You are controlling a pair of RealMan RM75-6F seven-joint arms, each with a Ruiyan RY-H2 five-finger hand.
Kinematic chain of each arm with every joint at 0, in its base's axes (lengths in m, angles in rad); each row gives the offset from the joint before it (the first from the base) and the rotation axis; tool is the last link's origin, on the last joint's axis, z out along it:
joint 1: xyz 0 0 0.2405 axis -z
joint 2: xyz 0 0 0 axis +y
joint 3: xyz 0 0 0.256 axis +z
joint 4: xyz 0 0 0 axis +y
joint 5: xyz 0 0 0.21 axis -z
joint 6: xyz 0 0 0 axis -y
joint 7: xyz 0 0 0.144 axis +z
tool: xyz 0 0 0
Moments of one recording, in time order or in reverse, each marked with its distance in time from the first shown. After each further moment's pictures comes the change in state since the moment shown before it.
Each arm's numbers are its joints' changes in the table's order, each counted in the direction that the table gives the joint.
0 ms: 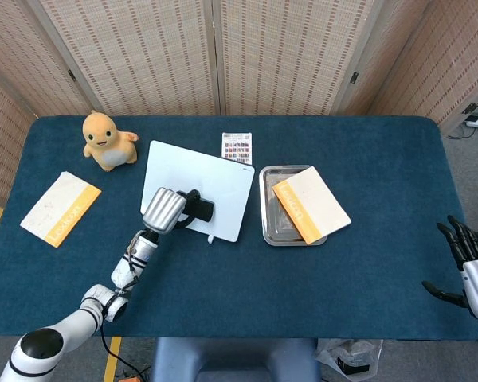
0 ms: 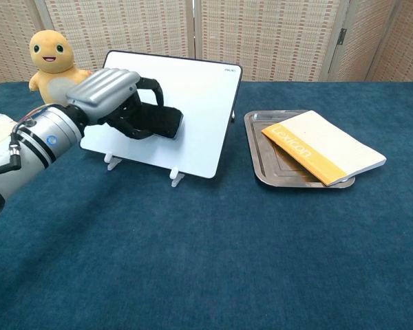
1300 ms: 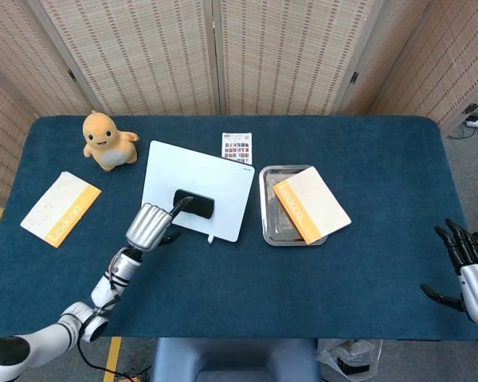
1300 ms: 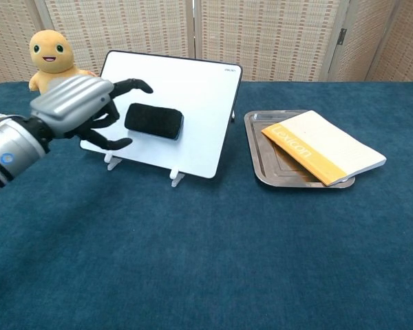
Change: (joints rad) left arm -0.142 0.207 0.130 -0.359 0.003 -0.138 0.152; right arm 0.017 -0.011 -0.005 -0.011 0.024 -0.026 -0.042
